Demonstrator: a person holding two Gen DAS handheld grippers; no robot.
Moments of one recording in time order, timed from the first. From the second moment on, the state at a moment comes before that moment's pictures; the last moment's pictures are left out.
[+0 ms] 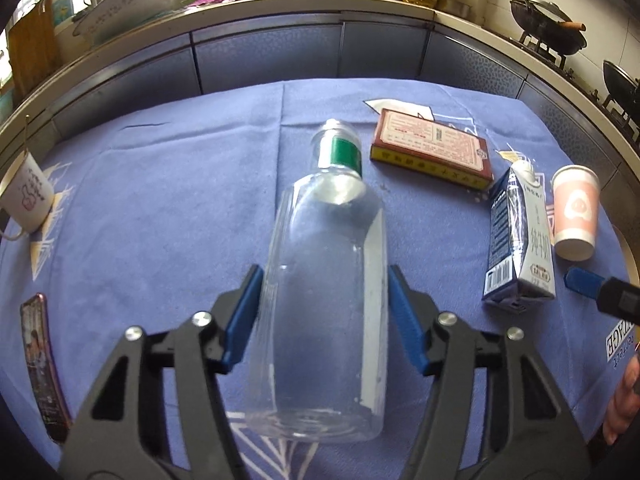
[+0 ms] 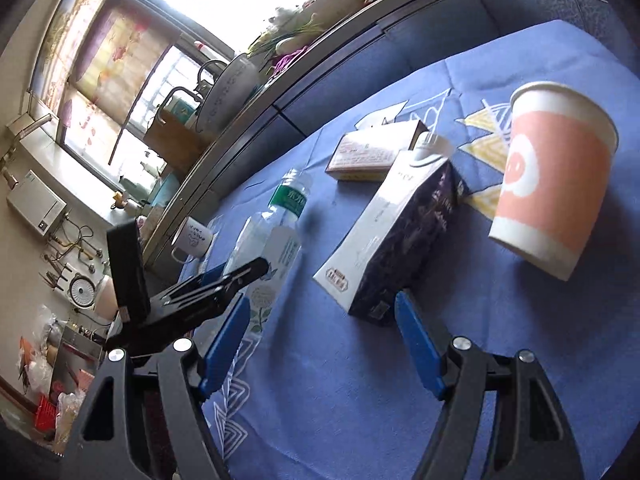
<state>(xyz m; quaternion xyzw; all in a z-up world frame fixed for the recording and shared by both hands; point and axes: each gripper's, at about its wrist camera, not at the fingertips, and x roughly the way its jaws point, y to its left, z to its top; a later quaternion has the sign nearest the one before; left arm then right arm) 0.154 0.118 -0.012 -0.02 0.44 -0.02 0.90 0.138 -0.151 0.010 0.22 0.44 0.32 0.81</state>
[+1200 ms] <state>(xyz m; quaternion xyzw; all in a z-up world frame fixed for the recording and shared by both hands) 0.086 0.099 0.017 -0.15 0.43 -0.17 0.87 0.103 -0.164 -0.004 0.13 0.46 0.32 0.82</state>
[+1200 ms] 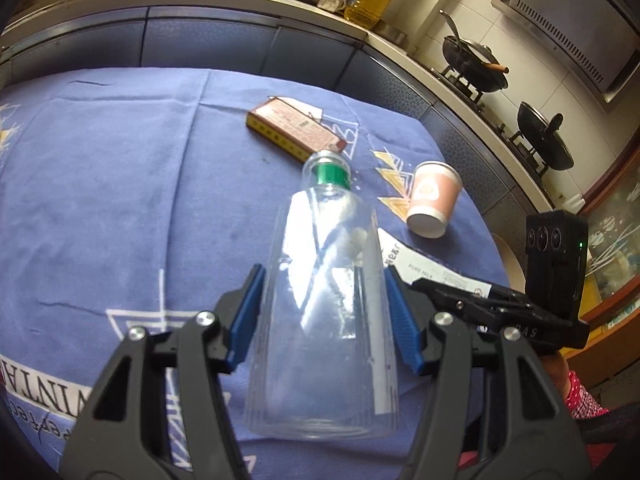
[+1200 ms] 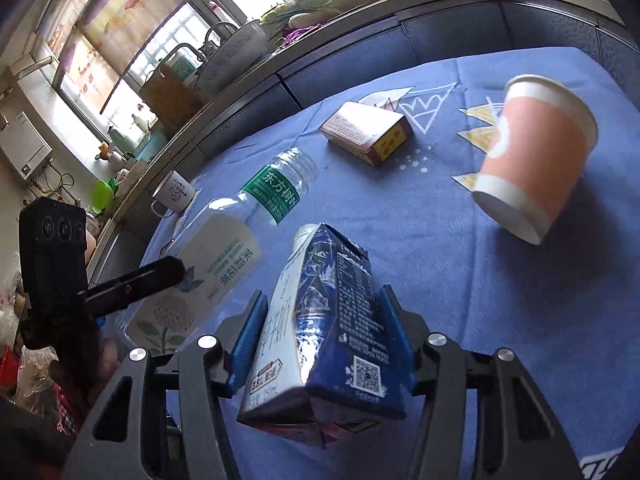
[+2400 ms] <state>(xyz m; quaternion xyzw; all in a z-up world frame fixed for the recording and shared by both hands) 0.171 -0.360 -0.004 0.07 0.54 -0.47 0.70 0.042 -0.575 -0.041 0.32 0.37 -0.04 0.87</state>
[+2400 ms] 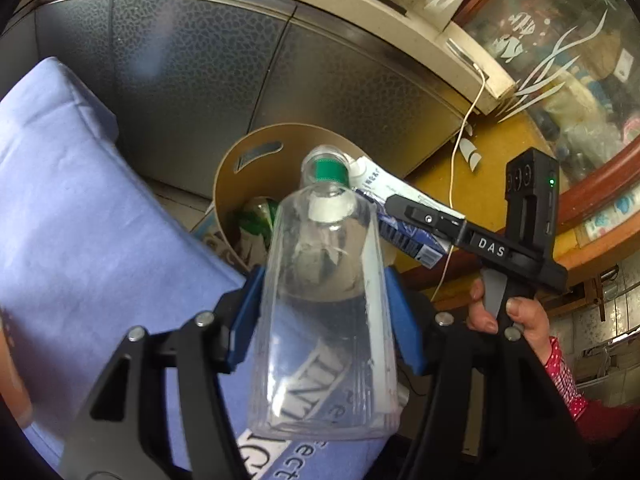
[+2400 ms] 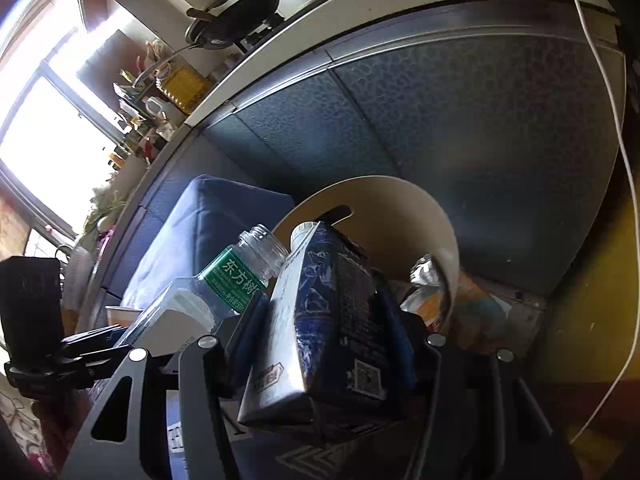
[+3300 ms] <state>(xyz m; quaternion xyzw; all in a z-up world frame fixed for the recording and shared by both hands) 0.160 -0.334 0.044 0.05 0.46 -0.43 0.78 0.030 -0.541 -0.016 0.31 0.30 -0.06 0.90</state>
